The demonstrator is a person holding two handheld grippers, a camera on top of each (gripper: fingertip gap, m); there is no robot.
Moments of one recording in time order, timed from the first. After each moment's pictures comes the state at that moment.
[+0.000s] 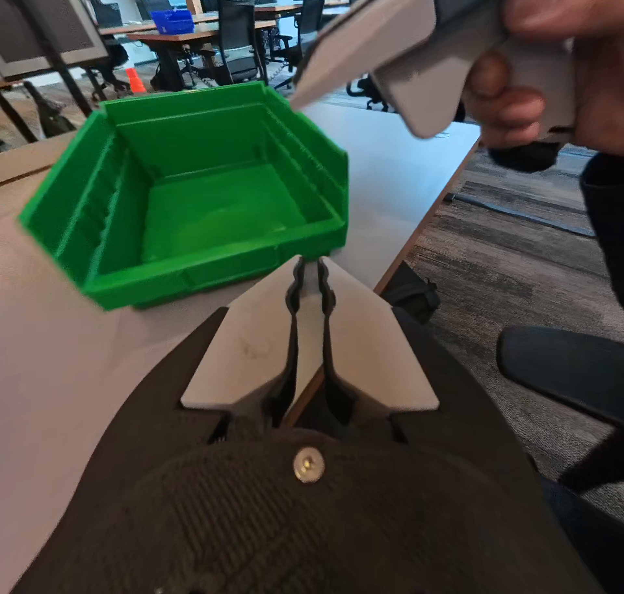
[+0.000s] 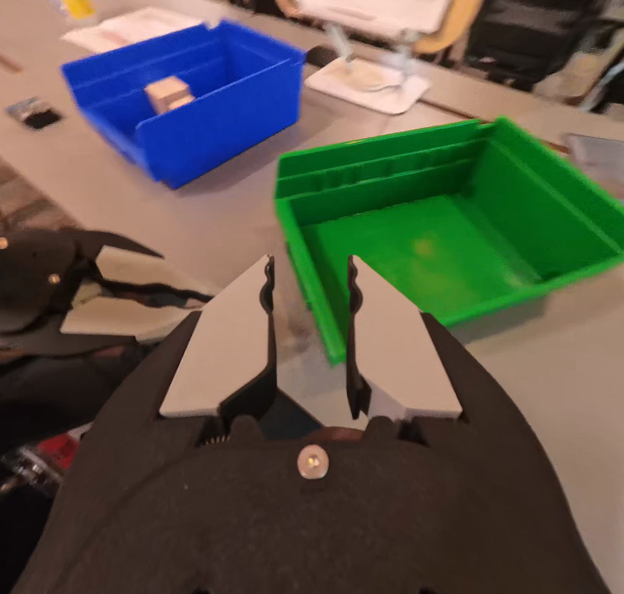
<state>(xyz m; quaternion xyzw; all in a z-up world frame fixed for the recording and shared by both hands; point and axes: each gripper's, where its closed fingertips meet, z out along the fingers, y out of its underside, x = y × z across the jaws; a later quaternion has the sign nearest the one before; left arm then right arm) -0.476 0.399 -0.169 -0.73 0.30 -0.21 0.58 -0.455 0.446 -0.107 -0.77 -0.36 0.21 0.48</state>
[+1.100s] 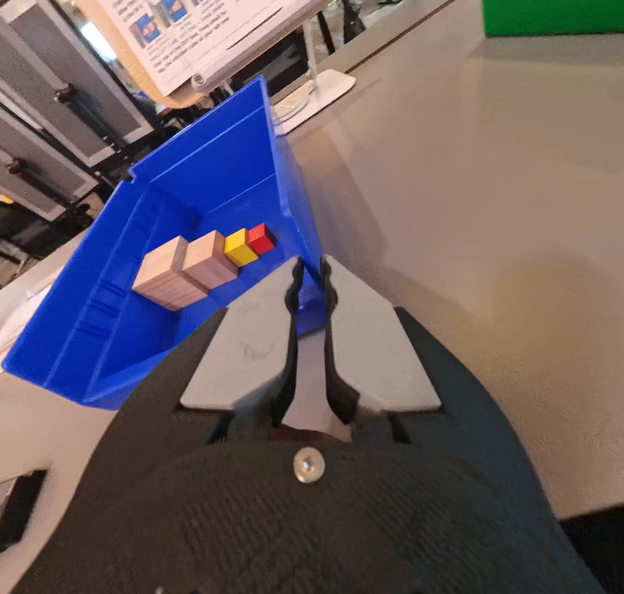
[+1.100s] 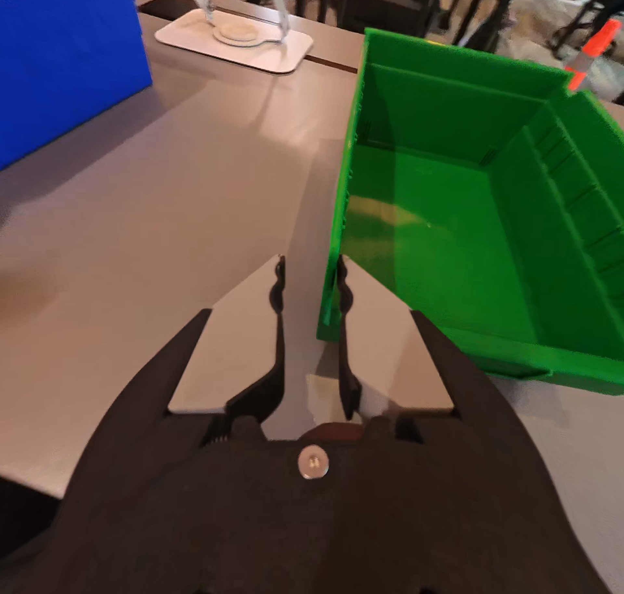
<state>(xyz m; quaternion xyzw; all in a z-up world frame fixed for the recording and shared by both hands) -0.741 0.458 -0.189 -0.79 0.15 0.17 0.57 -0.451 0.540 -0.184 -0.81 -0.24 0.09 0.52</state>
